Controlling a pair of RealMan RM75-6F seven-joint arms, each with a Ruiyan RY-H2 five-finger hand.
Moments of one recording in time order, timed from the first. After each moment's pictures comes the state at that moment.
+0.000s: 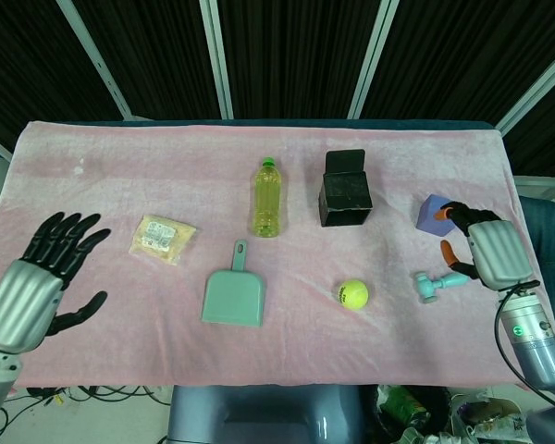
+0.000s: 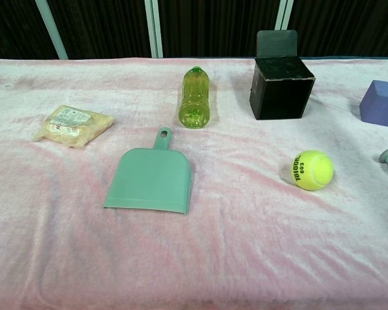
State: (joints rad) left arm -0.23 -0.80 -0.07 -2.17 1.71 1.50 0.19; right arm 0.41 -1.00 0.22 -1.71 -1.37 1.24 0.04
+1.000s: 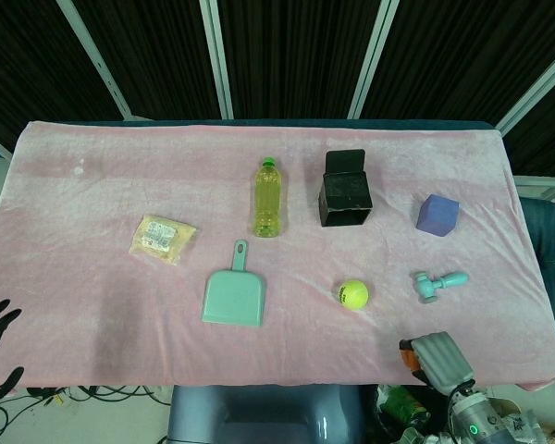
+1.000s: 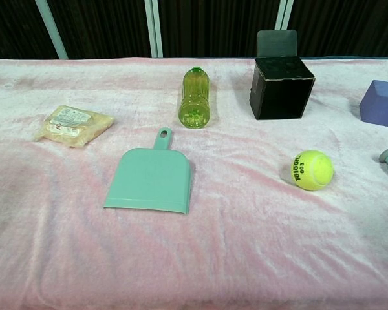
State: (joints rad) left arm 0.07 -0.98 0.14 -1.66 1.72 1.65 0.01; right arm 0.22 -1.27 -0.14 -1.64 -1.60 1.23 -0.16
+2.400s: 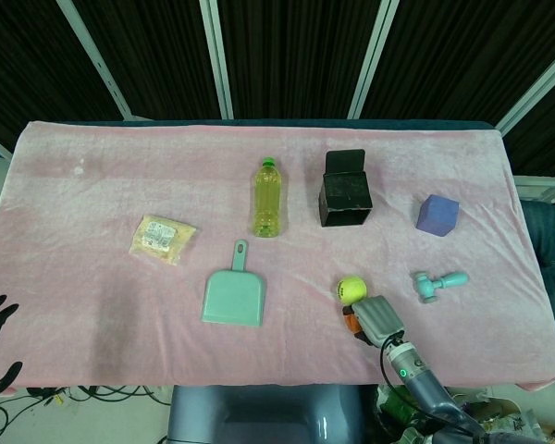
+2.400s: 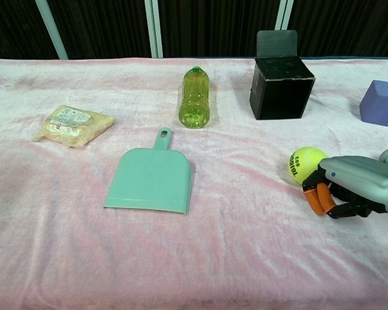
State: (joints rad) left arm 0.08 -0.99 0.10 -1.68 1.69 1.62 0.05; right arm 0.43 -1.58 0.06 -1.45 -1.40 0.98 -0.19
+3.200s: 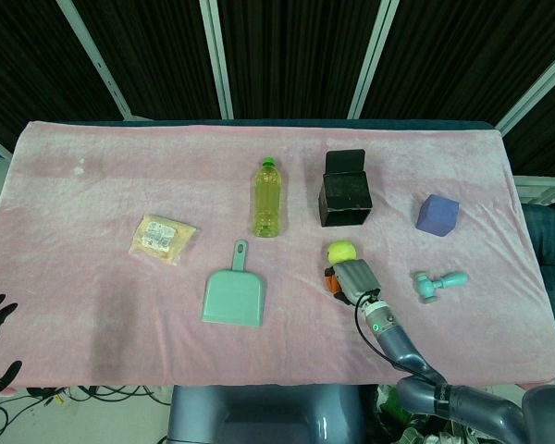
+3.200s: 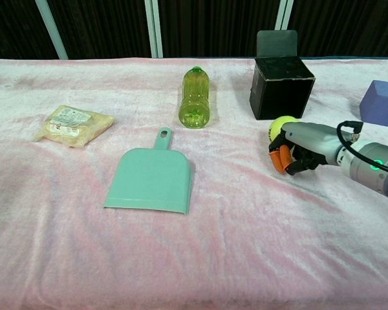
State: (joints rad) left arm 0.08 -0.99 0.10 -1.68 1.68 1.62 0.04; right arm 0.62 -1.72 0.23 -1.24 -1.20 0.83 -0.20
